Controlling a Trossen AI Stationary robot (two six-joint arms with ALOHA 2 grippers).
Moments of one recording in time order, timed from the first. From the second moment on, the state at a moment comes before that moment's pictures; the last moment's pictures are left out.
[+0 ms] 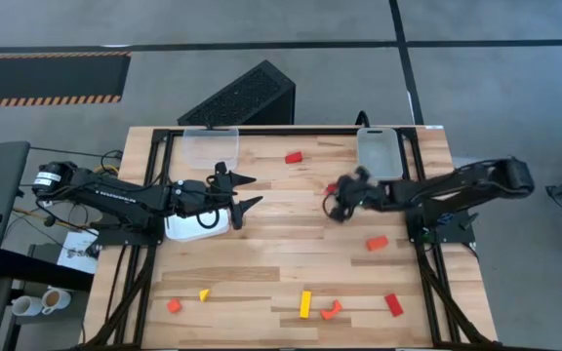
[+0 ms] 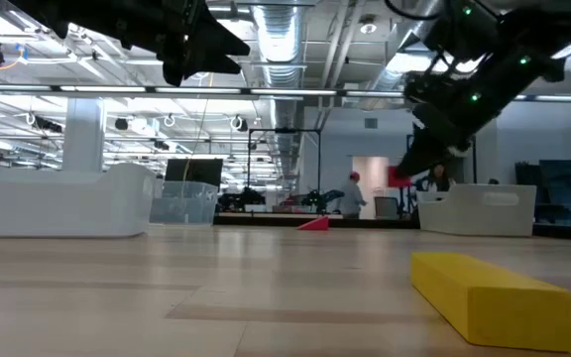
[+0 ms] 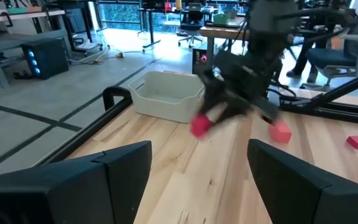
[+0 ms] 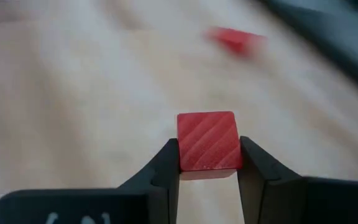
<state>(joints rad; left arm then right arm) -0.07 1.13 0.57 0.39 -0.41 -0.10 -0.05 1.22 0.52 -0.06 0.47 0.31</state>
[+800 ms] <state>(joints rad) -0.07 1.13 0.57 0.36 -0.42 -0.15 -0.56 0.95 0.52 -0.53 0.55 0.46</state>
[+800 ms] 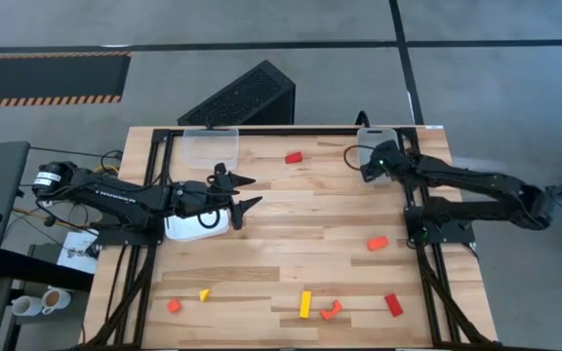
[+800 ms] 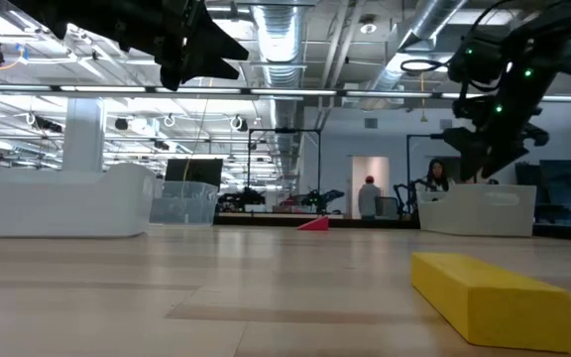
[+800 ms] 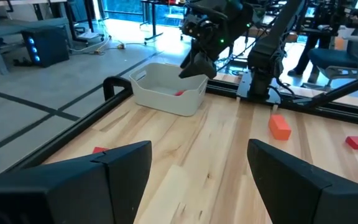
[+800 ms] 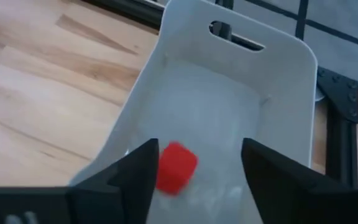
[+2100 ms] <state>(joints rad) -0.15 1.12 0.68 -0.17 -0.32 -0.42 0.23 1.23 0.52 0.56 0.57 0.02</state>
